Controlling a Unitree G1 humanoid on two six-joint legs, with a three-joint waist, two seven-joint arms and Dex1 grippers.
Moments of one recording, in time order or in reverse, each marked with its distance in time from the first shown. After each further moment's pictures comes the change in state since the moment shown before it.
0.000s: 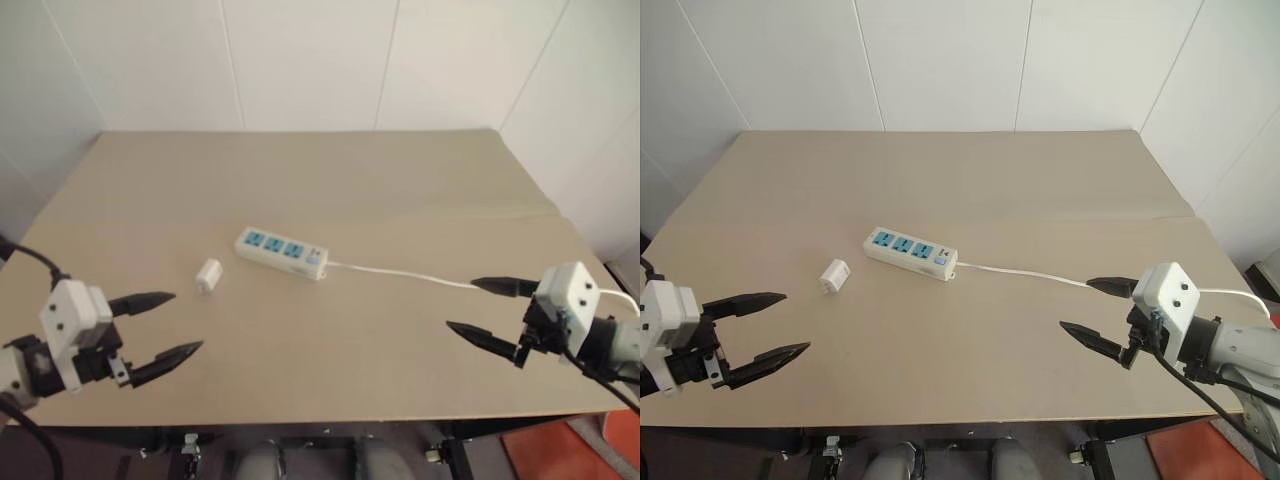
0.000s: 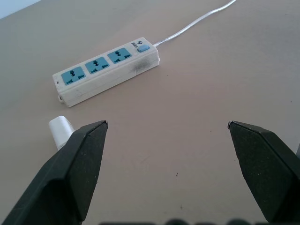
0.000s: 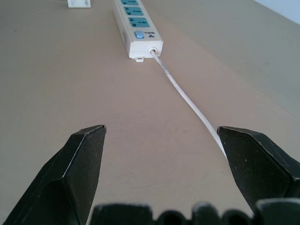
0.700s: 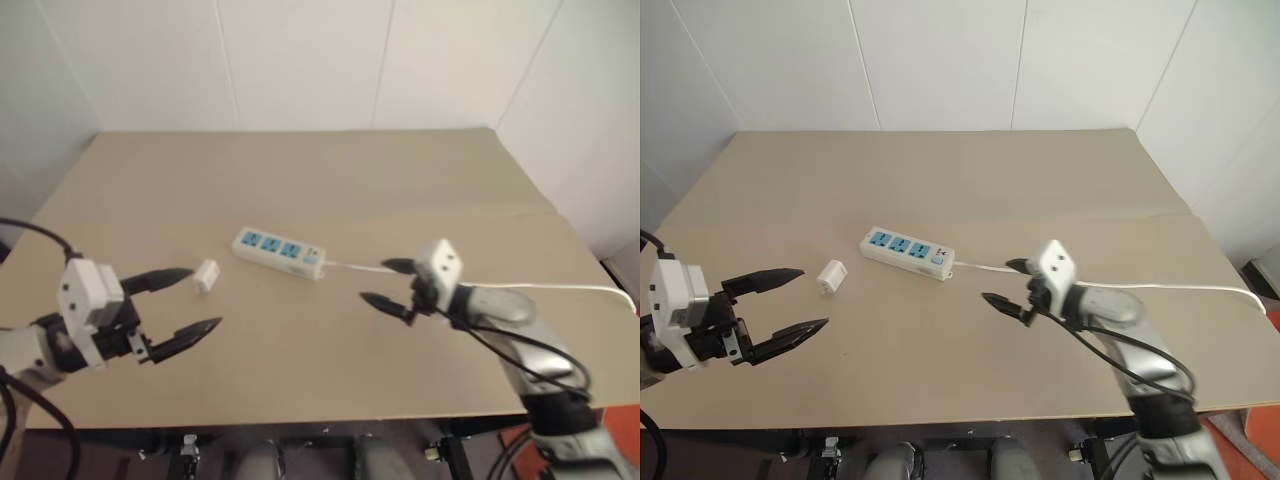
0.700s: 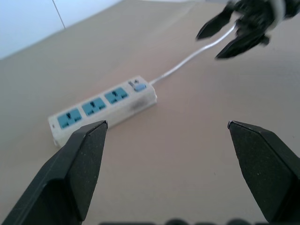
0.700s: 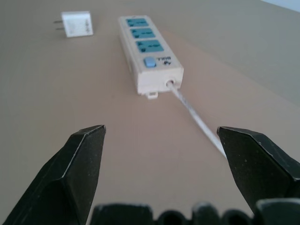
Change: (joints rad) left arm -0.148 -0.018 -0.109 0.035 -0.040 -0.039 0.047; right arm -0.553 0.394 0.535 0.464 -0.287 -0.062 -0.166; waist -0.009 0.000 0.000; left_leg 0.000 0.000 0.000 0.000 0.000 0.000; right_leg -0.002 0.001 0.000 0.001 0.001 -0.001
